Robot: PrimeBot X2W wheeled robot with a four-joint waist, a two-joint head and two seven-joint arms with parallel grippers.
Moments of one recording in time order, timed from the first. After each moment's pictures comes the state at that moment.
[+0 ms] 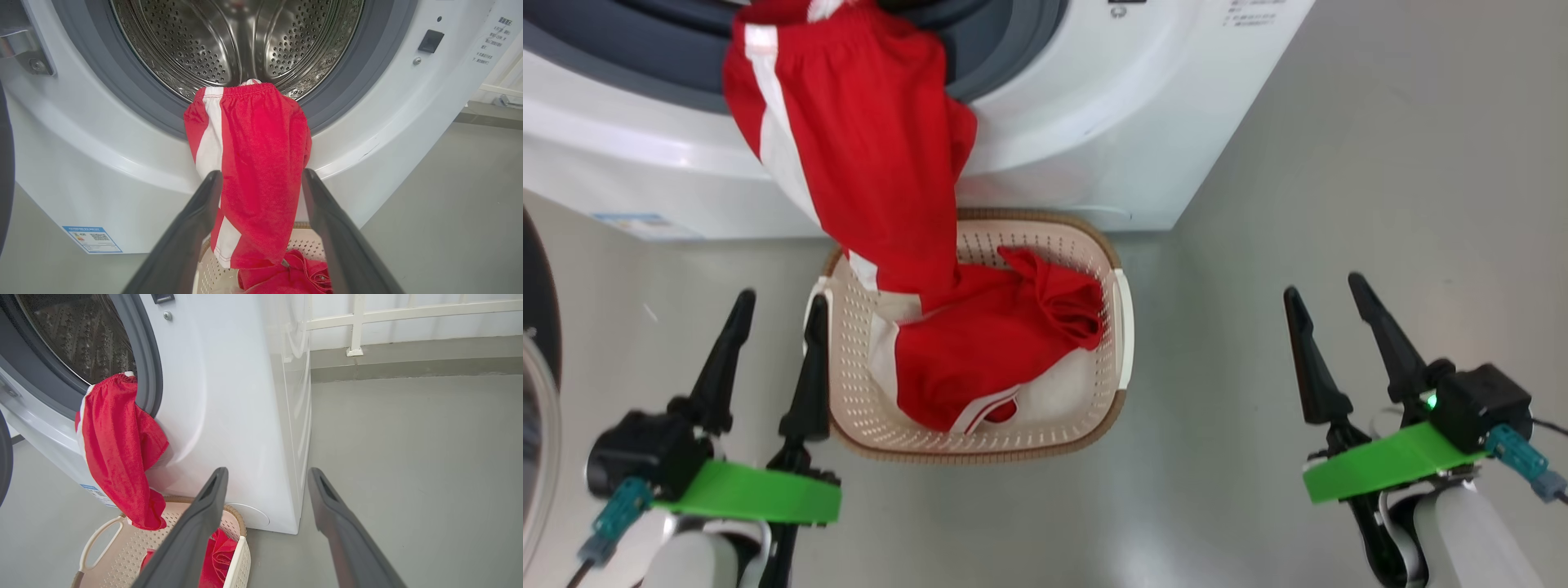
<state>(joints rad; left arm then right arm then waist) -0.29 0.09 -0.02 0.19 -0.28 -0.13 -0.26 -0.19 -0.05 0.04 0.18 0.28 0.12 -0.26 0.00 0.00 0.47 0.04</state>
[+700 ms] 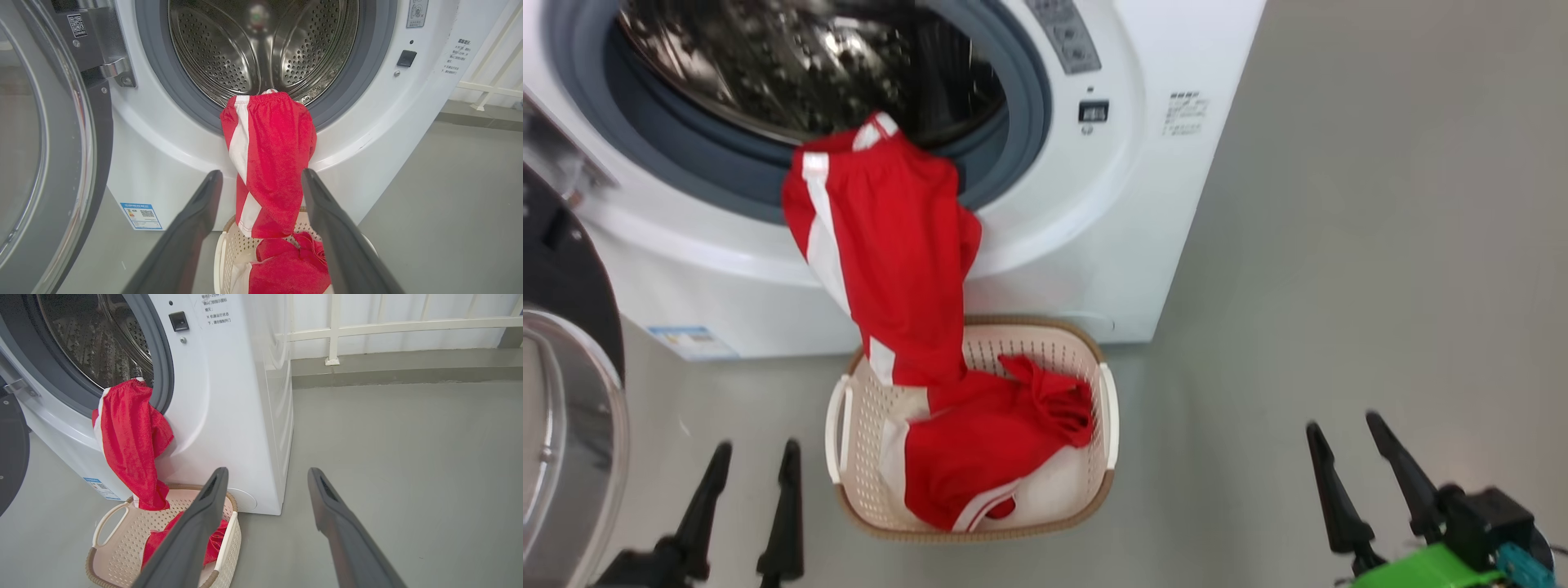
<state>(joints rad) -0.01 0.08 0.06 0.16 -0.24 -0.13 -0.26 0.05 -0.06 0.01 0.17 0.28 0.12 -0.26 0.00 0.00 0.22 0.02</state>
